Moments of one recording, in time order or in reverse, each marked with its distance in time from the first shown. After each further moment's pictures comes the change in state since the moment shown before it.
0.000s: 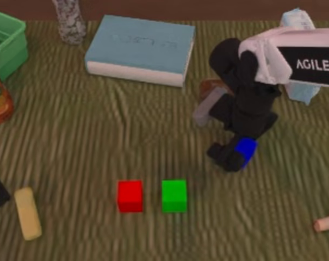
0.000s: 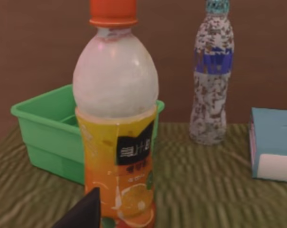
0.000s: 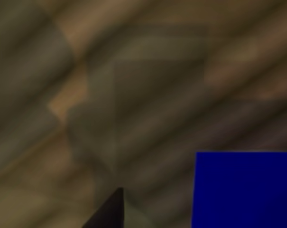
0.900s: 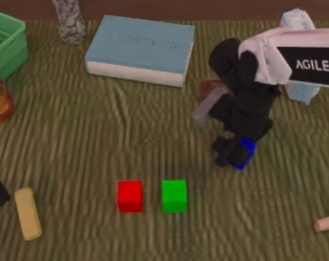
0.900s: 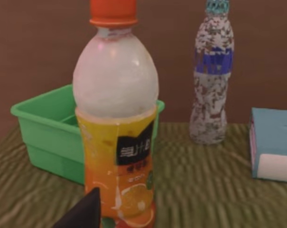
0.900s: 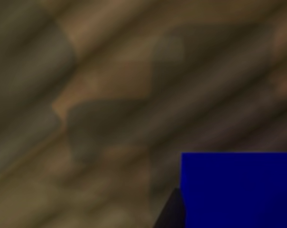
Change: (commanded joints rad) left arm 0.000 0.000 0.000 0.000 0.000 0.000; right arm 0.000 0.000 0.000 0.000 0.000 0.000
